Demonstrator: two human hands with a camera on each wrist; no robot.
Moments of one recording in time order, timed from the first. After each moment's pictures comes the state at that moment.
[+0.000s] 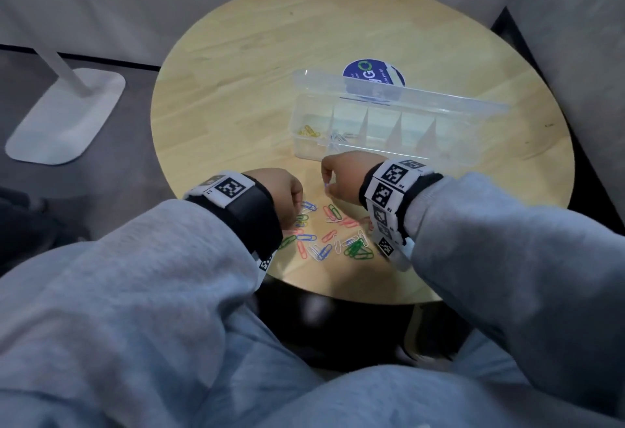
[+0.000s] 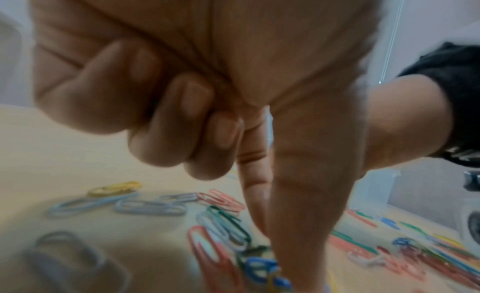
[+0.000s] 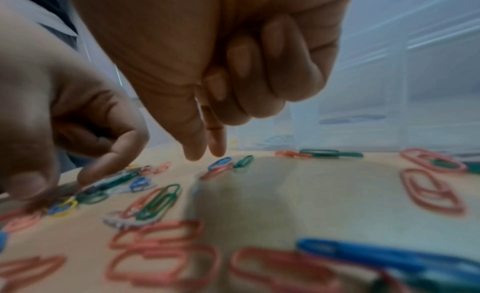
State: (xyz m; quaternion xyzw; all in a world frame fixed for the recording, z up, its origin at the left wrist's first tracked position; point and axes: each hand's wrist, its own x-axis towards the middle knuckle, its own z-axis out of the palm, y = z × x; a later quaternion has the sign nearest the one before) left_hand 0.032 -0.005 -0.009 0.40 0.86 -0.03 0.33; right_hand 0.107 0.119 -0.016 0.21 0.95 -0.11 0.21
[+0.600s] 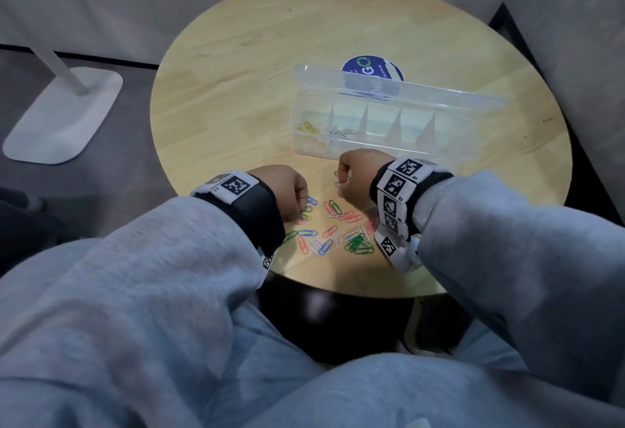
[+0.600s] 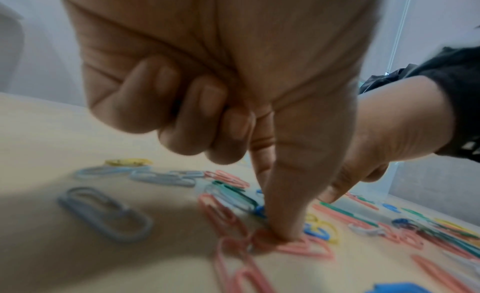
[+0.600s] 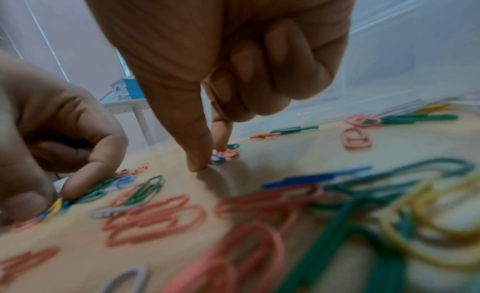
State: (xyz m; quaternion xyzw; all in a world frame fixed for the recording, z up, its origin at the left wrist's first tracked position) left_hand 0.030 -0.005 -0.024 0.42 0.85 0.03 0.32; right_hand 0.121 0.123 -0.011 0.28 0.93 -0.12 0.21
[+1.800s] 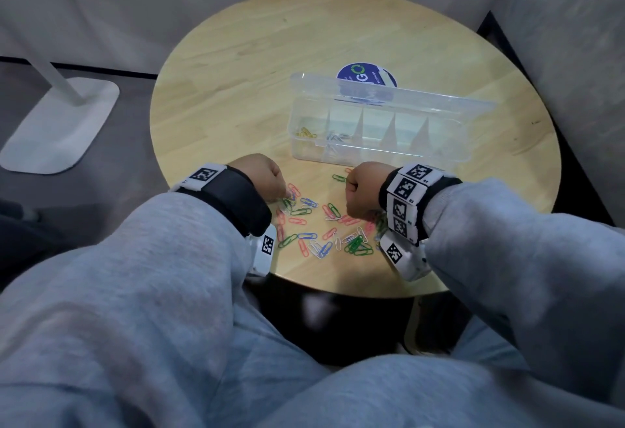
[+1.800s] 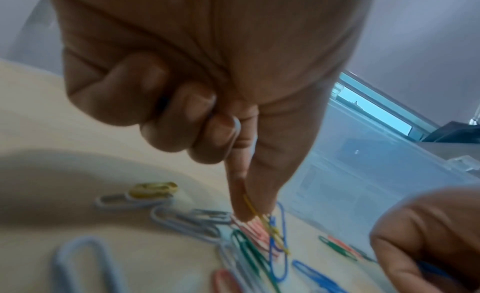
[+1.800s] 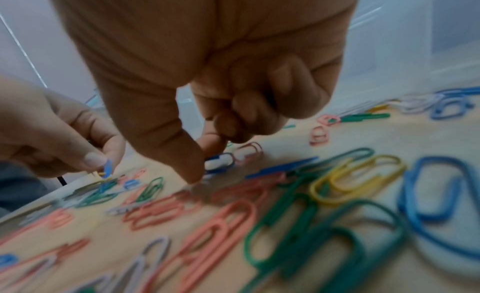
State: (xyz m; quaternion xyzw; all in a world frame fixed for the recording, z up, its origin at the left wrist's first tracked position) left_hand 0.003 -0.013 -0.021 0.29 0.88 0.15 0.35; right_hand 0.132 0.121 -0.010 0.31 0.89 -0.17 0.27
